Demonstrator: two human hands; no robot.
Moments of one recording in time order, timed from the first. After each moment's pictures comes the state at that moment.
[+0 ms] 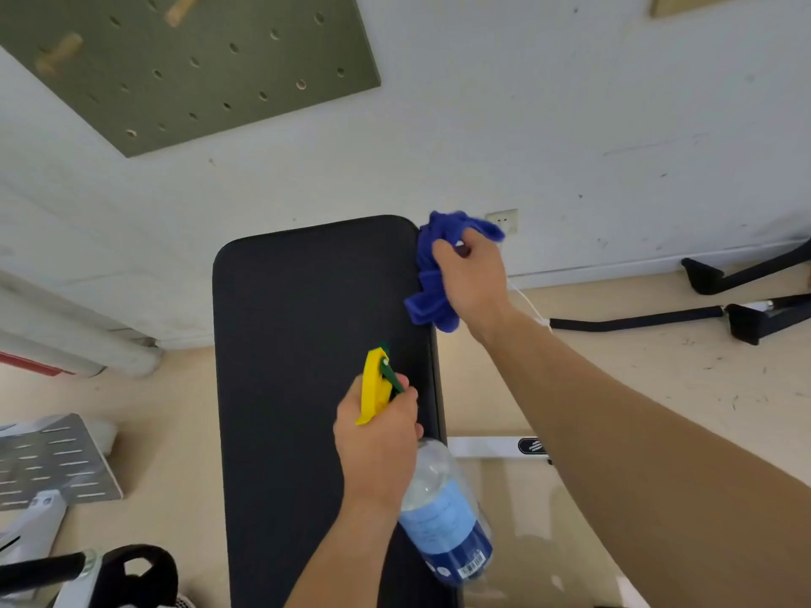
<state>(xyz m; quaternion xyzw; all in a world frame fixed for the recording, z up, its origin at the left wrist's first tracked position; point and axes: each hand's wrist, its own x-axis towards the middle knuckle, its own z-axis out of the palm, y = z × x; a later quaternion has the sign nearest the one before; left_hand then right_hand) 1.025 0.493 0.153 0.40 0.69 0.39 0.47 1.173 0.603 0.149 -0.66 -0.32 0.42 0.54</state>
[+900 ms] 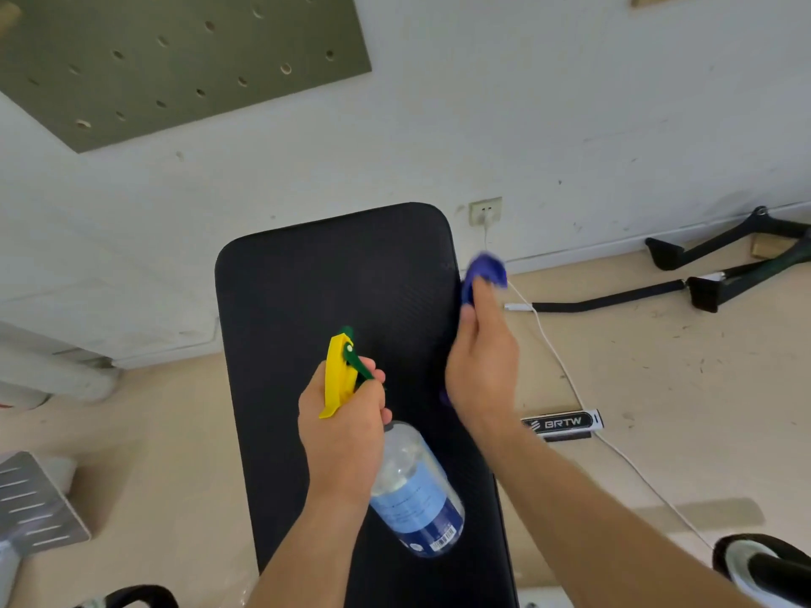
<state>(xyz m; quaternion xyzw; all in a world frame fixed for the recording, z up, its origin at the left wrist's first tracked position) 0.947 0.533 0.177 0.46 0.66 0.37 0.46 1.077 0.545 0.107 -0.75 -0.31 0.22 0.54</state>
